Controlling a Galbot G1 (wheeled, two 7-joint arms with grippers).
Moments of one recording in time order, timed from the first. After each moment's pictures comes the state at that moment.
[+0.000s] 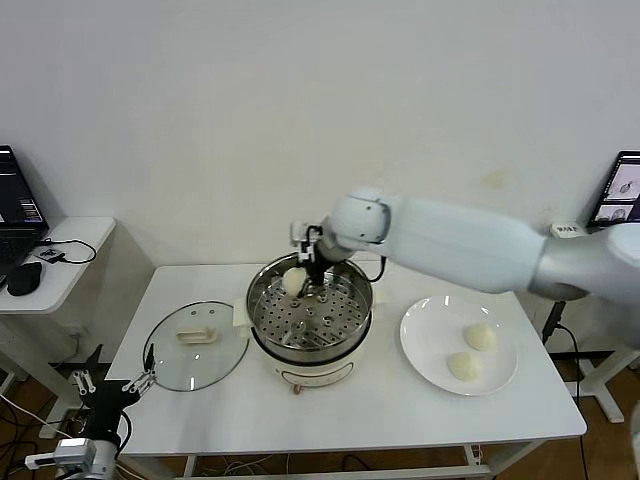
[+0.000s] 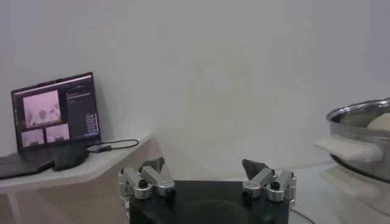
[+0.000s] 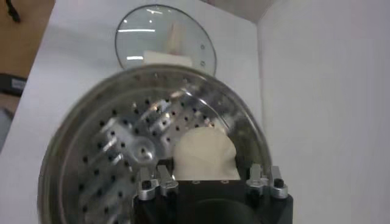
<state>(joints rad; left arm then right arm) 1.65 -1.23 -0.78 -2.02 -0.22 -0.05 -0.10 0.45 1.24 -1.19 1.32 0.58 -0.63 -0.67</state>
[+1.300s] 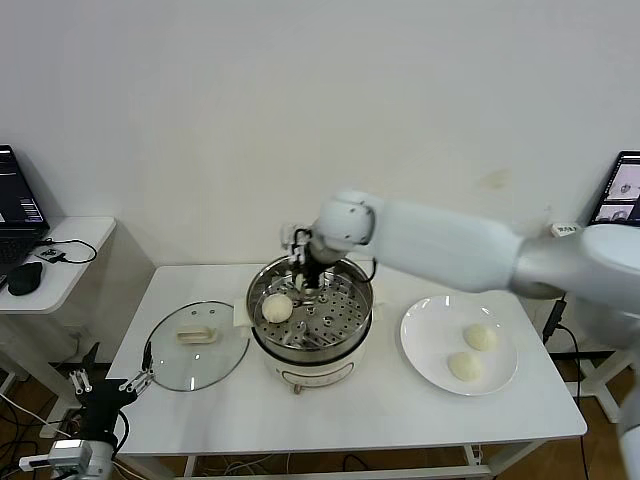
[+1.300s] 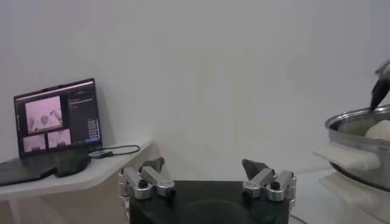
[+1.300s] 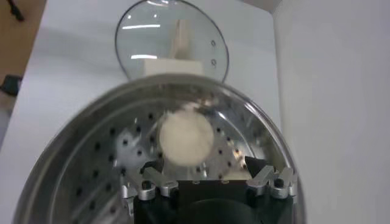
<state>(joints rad) 1.67 -1.23 -0.80 -2.05 -0.23 -0.05 -0.10 0.55 1.10 -1.20 1.40 0.51 -0.58 -0.84</state>
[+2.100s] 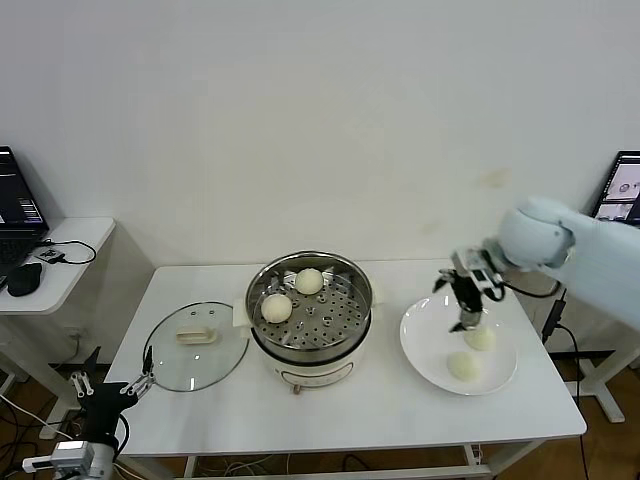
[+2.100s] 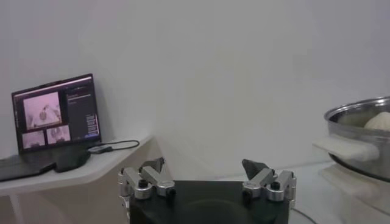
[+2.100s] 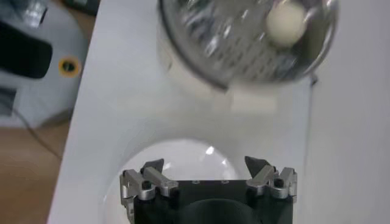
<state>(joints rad) 1.67 -1.23 -0.79 -2.03 -0.22 -0.04 -0.10 0.41 0.49 -1.12 1.63 0.10 -0.32 -1.11</state>
